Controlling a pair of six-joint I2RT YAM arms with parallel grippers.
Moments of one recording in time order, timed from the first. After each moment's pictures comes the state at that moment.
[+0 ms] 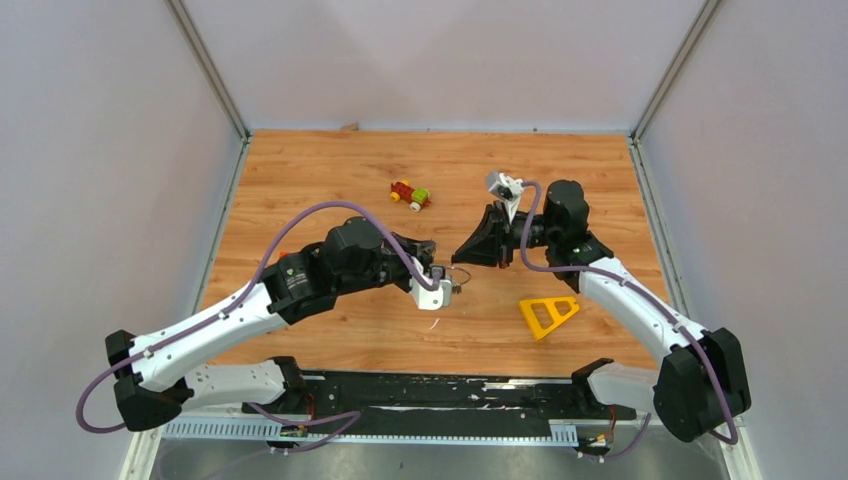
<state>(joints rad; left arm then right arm) -1.05 1.06 1.12 -0.45 0.04 1.00 0.44 1.21 0.82 0.32 -1.19 0.31</state>
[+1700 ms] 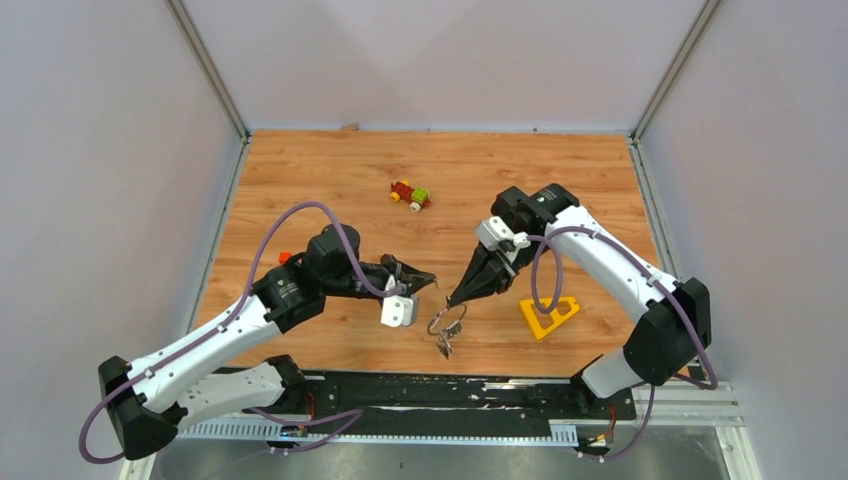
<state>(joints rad) -0.88 0.93 0.87 -0.31 0.62 0.98 0.60 1.50 1.35 -1.50 -1.52 -1.72</state>
